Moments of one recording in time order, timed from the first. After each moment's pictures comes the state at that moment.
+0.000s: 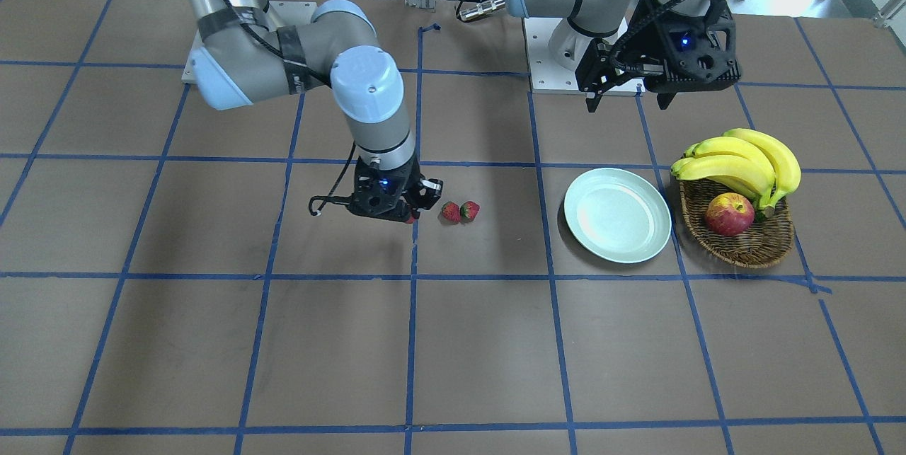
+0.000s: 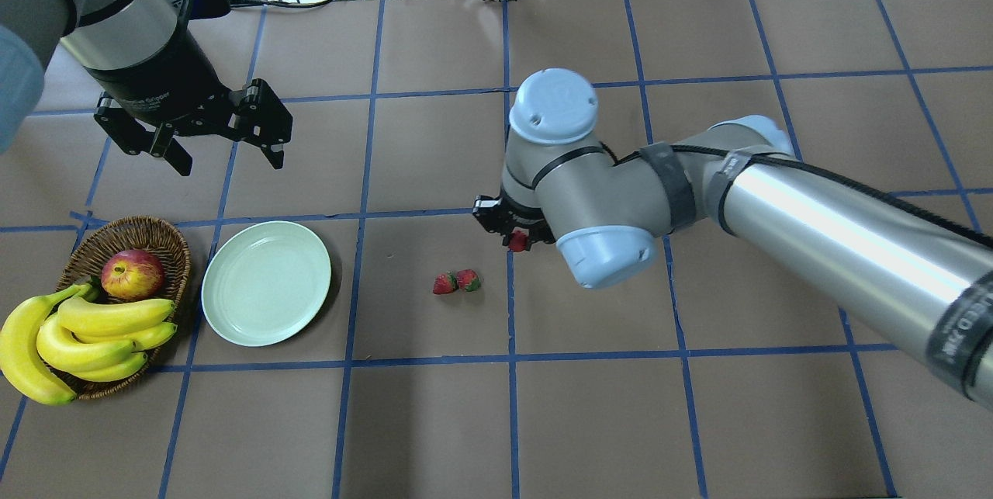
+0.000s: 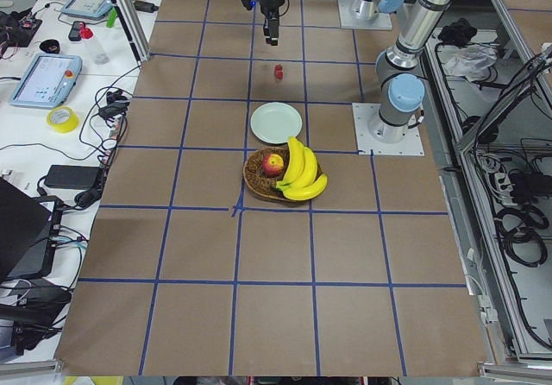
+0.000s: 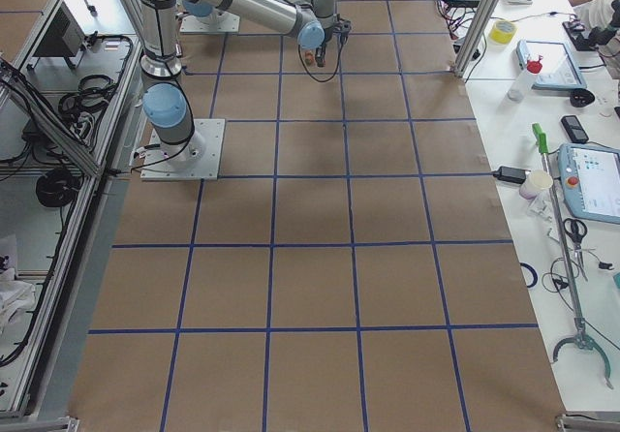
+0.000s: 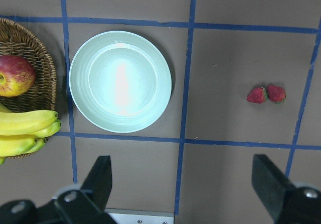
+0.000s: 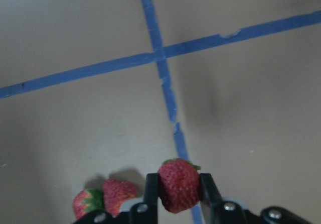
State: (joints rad) left arm -1.54 -1.50 -1.62 -1.64 1.61 -0.03; right arm 1.98 -1.23 1.87 -2.28 -1.44 0.64
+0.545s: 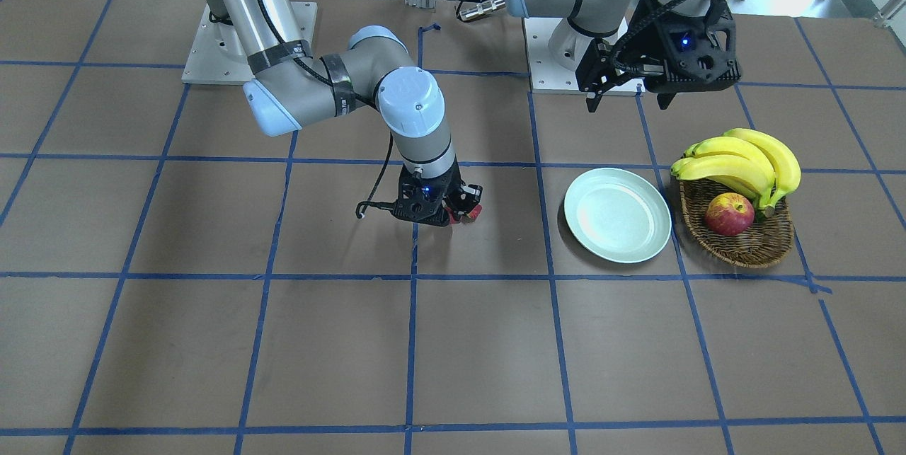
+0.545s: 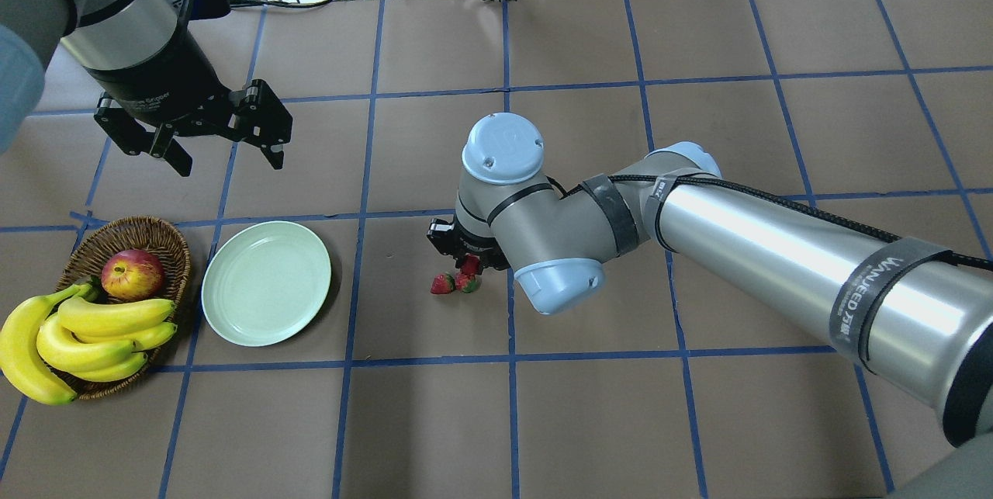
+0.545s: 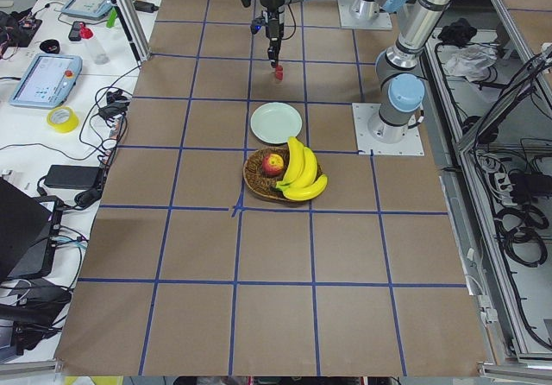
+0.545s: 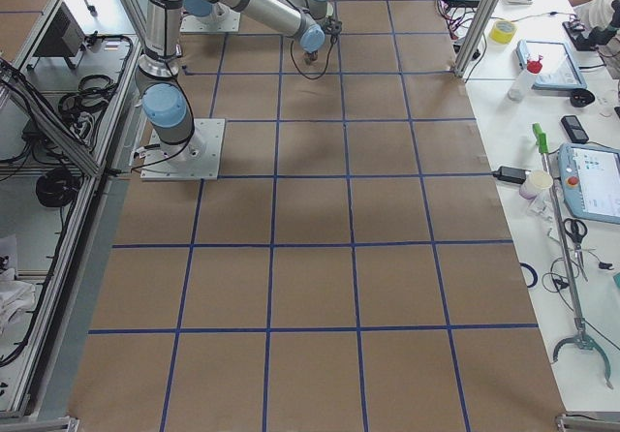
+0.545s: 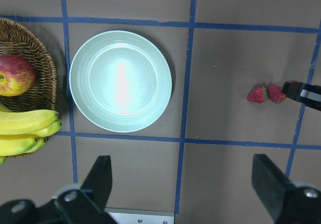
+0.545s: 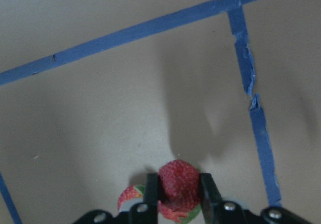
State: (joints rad) left arm -1.54 -1.50 -1.62 -1.64 1.61 -0.03; right arm 2.03 -1.13 1.86 -2.38 -1.38 0.74
